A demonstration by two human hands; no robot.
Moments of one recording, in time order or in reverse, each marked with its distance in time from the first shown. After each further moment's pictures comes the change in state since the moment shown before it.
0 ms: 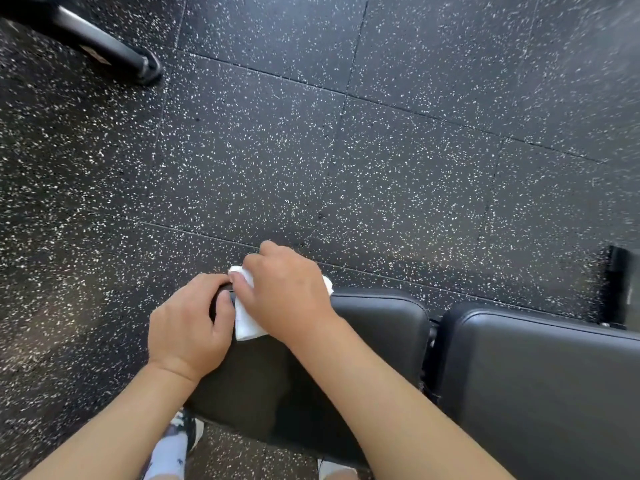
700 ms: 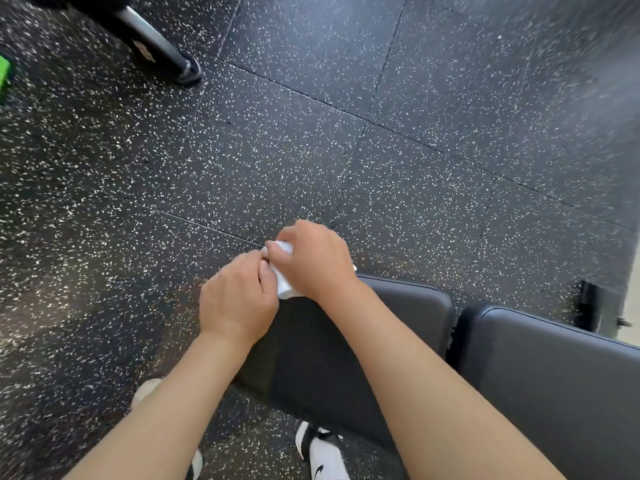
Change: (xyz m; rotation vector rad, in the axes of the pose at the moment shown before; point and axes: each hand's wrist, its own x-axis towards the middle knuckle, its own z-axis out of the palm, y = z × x) left_hand -0.008 -0.006 0.001 -0.085 0.038 -0.148; right_hand 0.022 -0.028 0.018 -0.043 -0.035 0.102
